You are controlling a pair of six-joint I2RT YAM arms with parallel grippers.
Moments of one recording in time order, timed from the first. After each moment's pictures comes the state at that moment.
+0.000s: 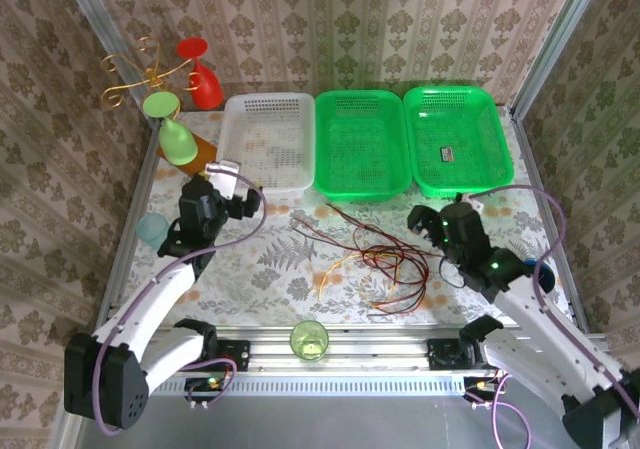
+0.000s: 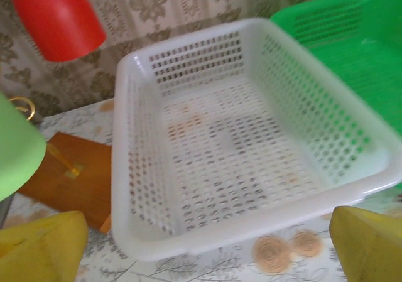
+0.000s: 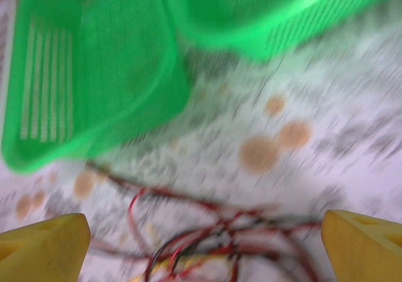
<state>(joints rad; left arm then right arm) -0.32 0.98 0.64 0.01 -0.05 0.14 0.46 0.81 0.64 -0.54 0.26 0.87</state>
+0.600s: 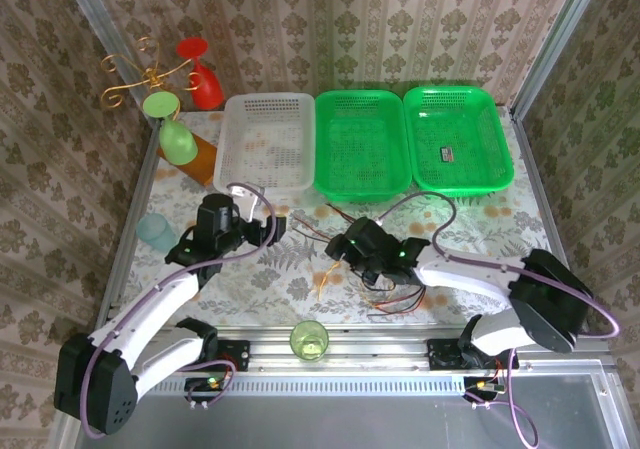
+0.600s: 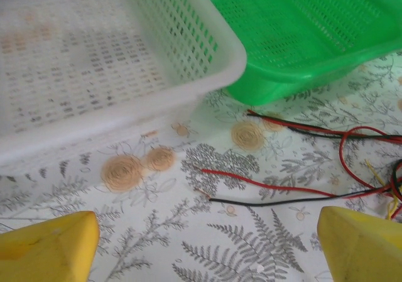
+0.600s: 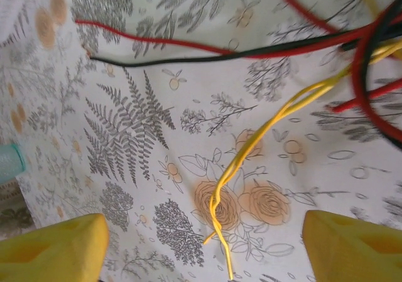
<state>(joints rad) -0.45 0.95 0.56 -0.15 0.16 -0.09 0.88 1.43 0.74 -0.21 0.01 1.40</state>
